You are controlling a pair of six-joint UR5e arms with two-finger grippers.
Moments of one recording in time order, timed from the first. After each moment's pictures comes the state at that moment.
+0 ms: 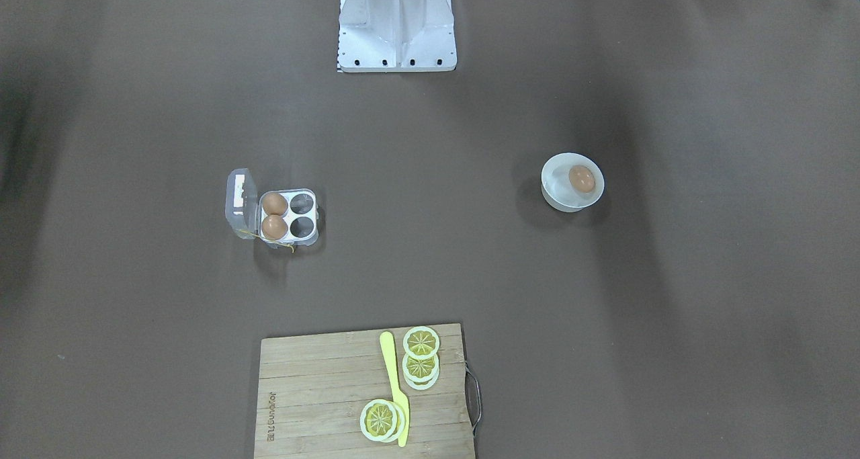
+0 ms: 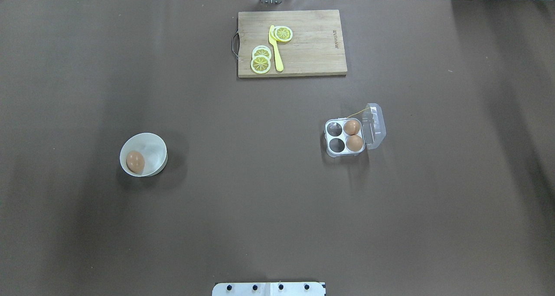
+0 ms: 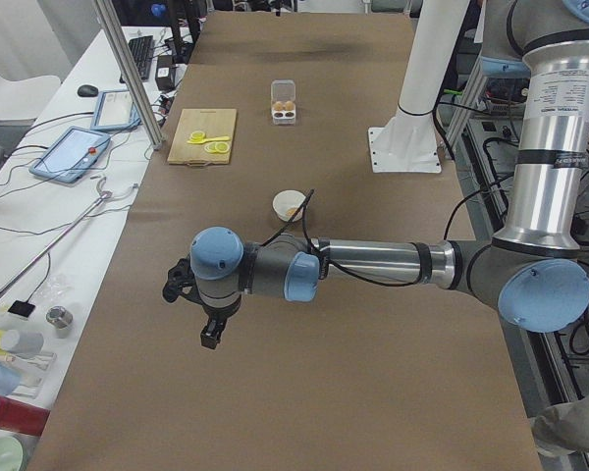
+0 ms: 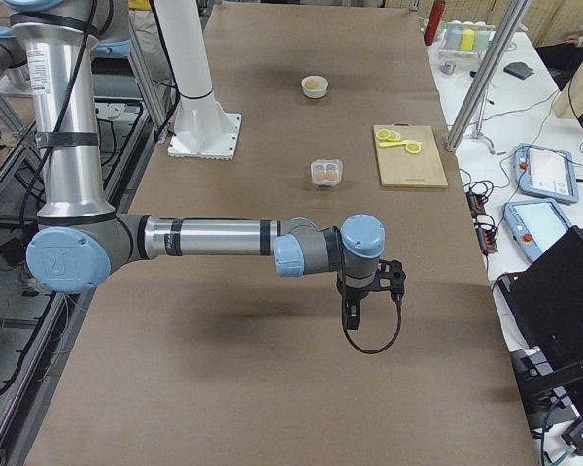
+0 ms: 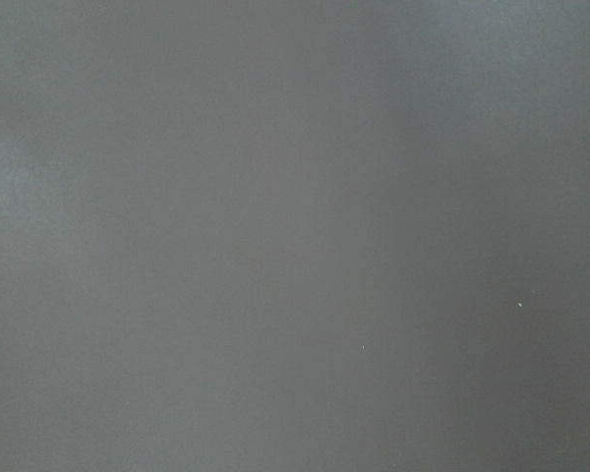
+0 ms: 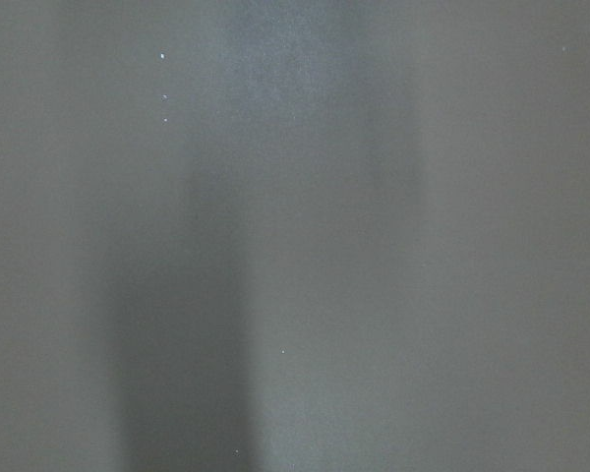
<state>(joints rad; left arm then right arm) -1.64 -1.64 -1.55 -1.68 -2.42 0.17 1.50 -1.53 1.55 -1.44 2.32 0.19</state>
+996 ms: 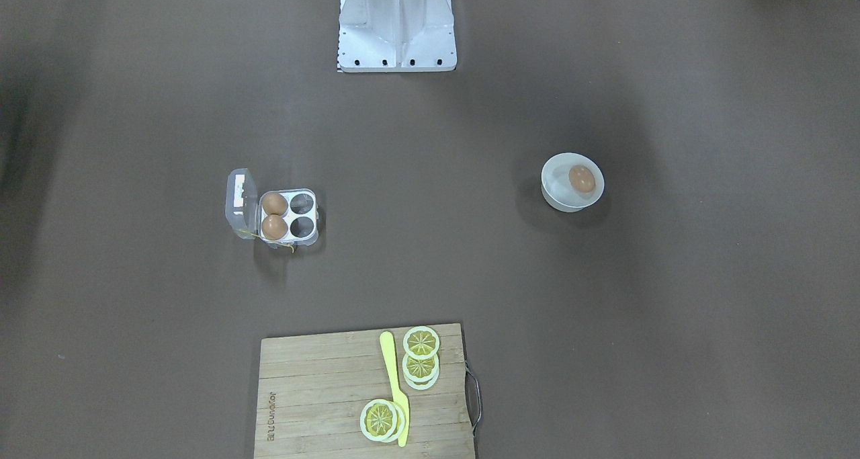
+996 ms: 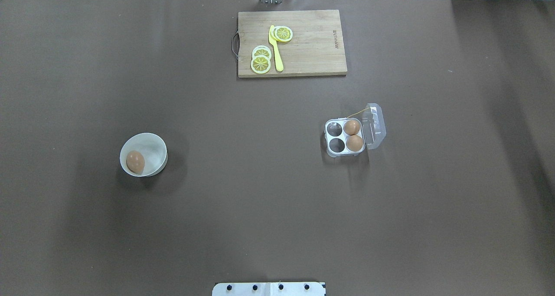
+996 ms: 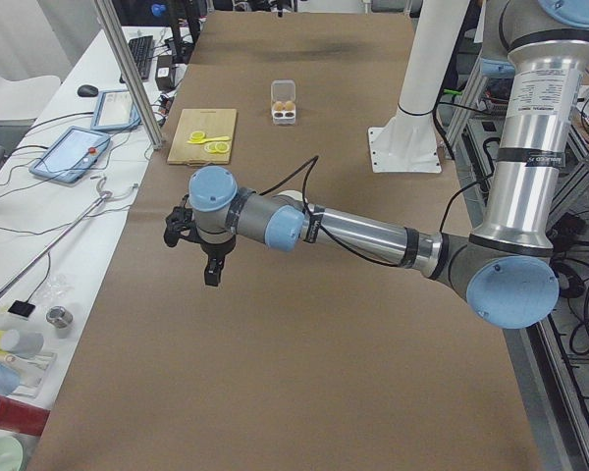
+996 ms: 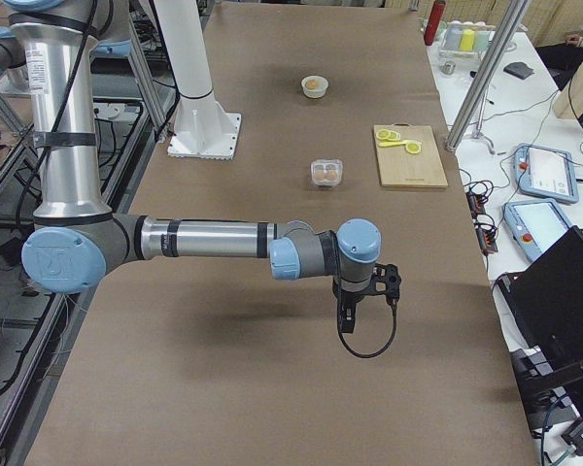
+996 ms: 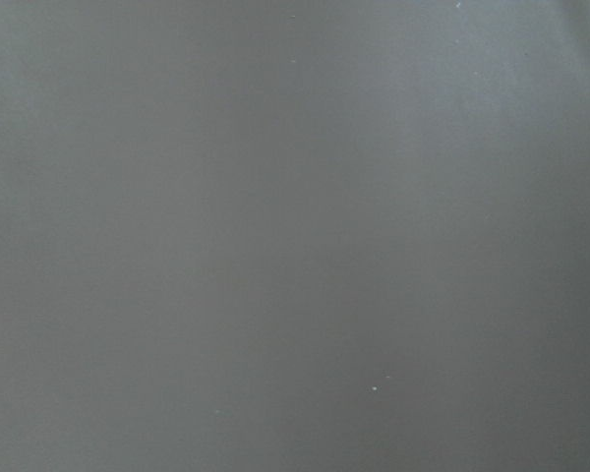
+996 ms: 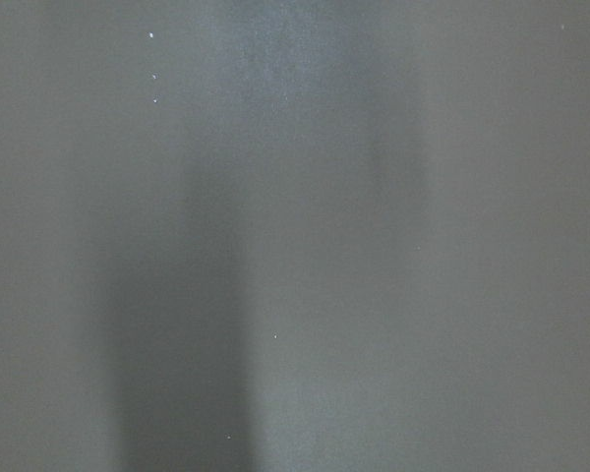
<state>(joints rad) -1.47 -1.69 -1.70 -1.69 -2.44 -0.26 1.50 -1.54 1.55 -1.44 2.32 0.19</state>
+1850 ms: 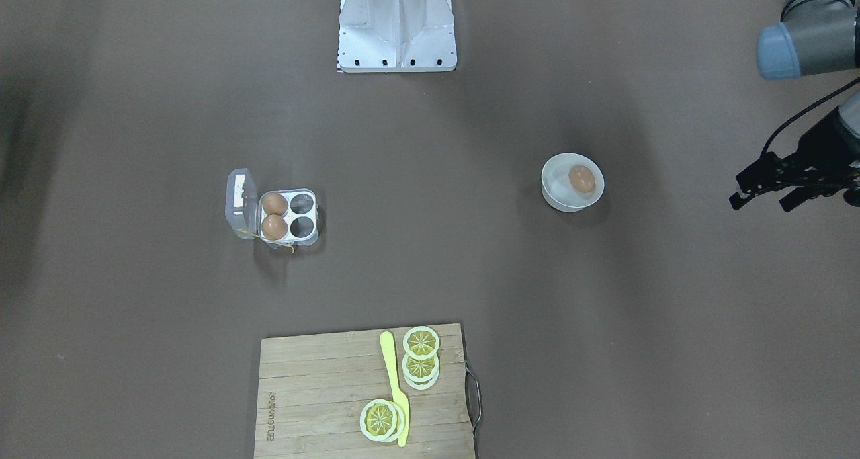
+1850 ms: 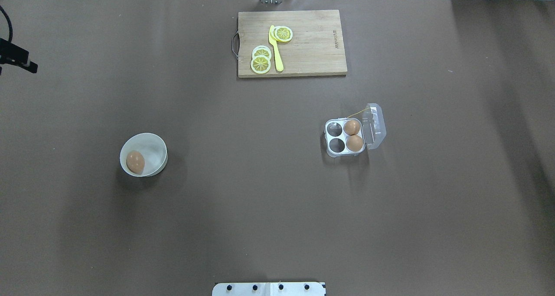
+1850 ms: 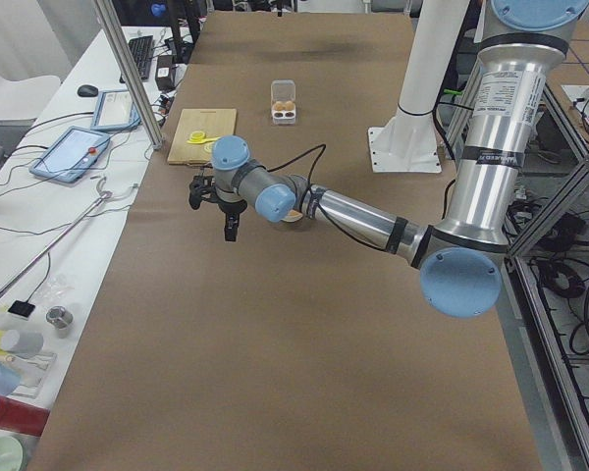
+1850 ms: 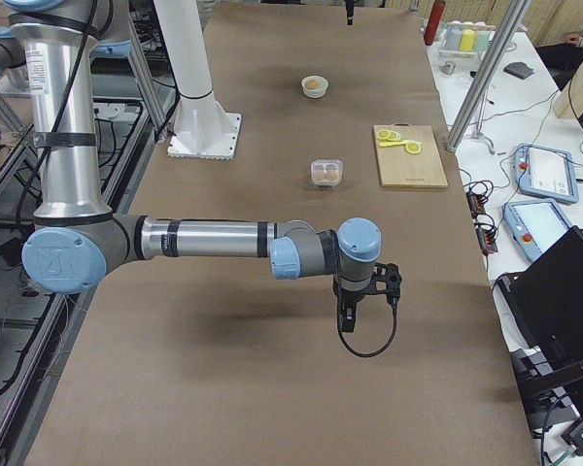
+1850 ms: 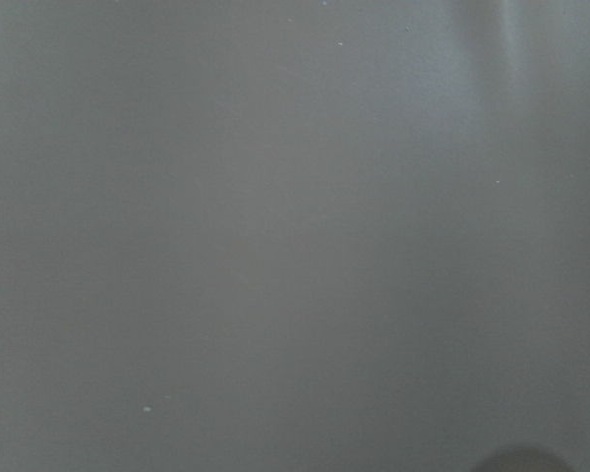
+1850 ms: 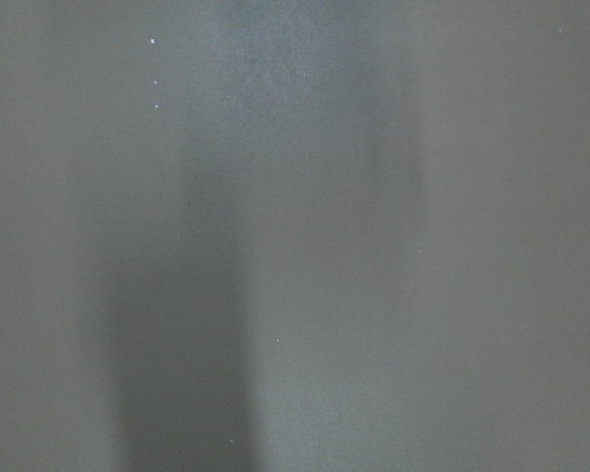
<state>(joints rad) -1.18 -1.74 -1.73 -1.89 -2.31 -0.74 1.50 -1.54 1.55 -1.44 2.32 0.20</state>
